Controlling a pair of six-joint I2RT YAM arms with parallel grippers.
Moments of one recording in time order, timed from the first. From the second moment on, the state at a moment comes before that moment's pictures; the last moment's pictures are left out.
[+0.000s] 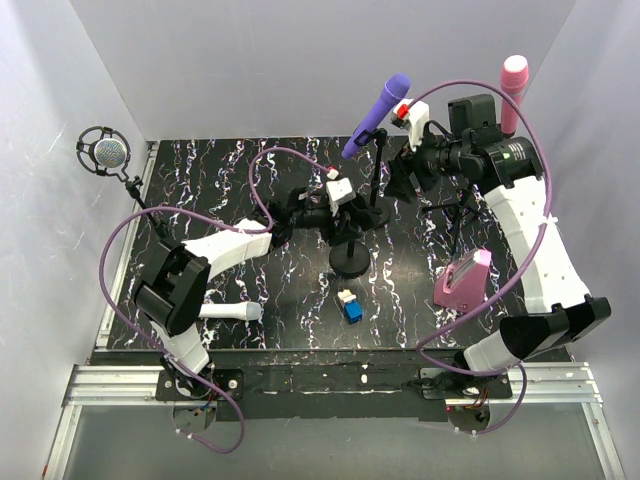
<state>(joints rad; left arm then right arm) -0.62 1.74 1.13 0.24 0.69 0.20 0.35 1.51 1.89 -1.09 -0.51 -0.40</state>
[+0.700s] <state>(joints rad) -0.48 1.60 1.00 0.29 0.45 0.19 0.35 1.46 1.78 -1.09 -0.53 -0.35</state>
